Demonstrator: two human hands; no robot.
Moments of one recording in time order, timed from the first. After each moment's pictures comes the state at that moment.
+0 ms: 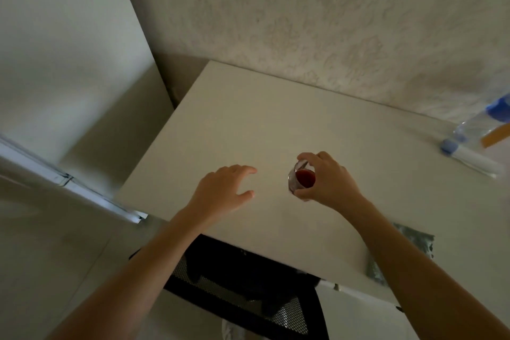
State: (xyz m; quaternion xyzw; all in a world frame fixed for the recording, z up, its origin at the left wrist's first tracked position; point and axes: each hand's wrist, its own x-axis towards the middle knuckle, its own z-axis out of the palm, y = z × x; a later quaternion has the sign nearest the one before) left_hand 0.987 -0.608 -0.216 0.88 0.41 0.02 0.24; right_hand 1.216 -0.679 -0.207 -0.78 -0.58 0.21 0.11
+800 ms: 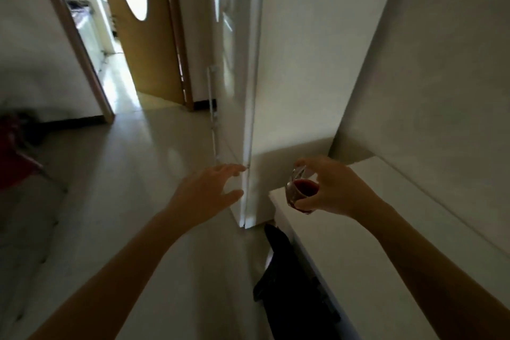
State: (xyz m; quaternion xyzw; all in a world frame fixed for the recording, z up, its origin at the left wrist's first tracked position) left_hand 0.743 -0.829 -0.061 0.66 0.72 0.21 0.05; right_hand 0.980 -0.709 -0.025 -0.37 -0.91 0.16 0.11
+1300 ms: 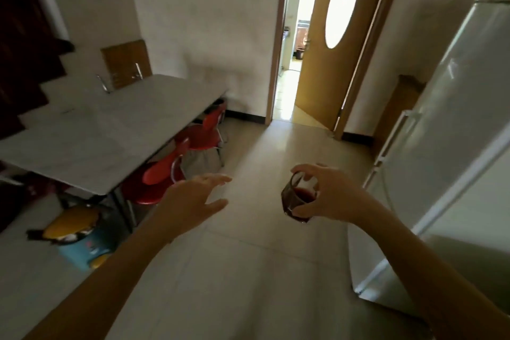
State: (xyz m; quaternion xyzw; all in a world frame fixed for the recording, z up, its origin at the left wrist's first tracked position) left_hand 0.493 -1.101 -0.064 0.36 0.91 0.18 -0.02; right_hand 0.606 -0.837 -0.024 -0.05 -0.98 0.21 0.04
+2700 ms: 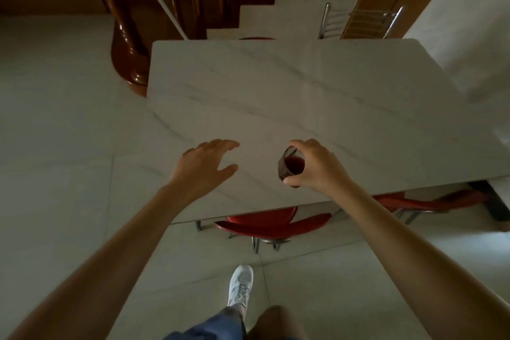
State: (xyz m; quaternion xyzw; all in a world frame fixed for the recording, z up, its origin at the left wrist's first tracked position) left_hand -0.111 -1.239 -0.212 -0.20 0.95 0.23 0.00; right_hand -0.280 -1.049 -0.208 0.39 -0.89 0.13 -0.17
